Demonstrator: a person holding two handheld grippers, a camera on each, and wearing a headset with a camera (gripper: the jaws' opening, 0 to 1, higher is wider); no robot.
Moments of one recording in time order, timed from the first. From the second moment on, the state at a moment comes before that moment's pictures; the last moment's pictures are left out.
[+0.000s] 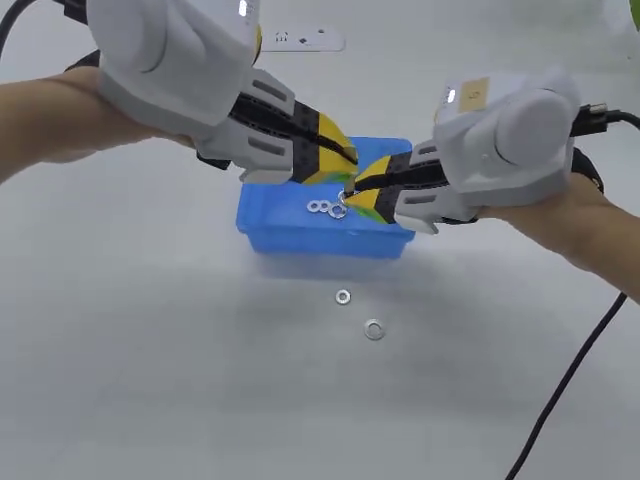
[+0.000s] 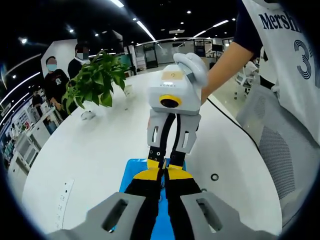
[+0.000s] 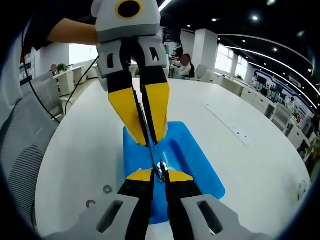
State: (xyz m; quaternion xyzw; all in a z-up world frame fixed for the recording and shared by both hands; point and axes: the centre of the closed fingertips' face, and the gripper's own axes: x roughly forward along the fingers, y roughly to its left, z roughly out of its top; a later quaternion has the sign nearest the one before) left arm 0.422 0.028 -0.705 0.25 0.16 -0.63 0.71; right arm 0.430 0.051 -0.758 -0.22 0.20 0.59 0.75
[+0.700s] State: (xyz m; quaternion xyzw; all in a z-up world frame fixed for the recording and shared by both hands) left arm 0.415 0.026 -0.696 0.27 0.15 -0.63 0.71; right arm 0.430 0.054 -0.745 -0.20 0.19 0.58 0.76
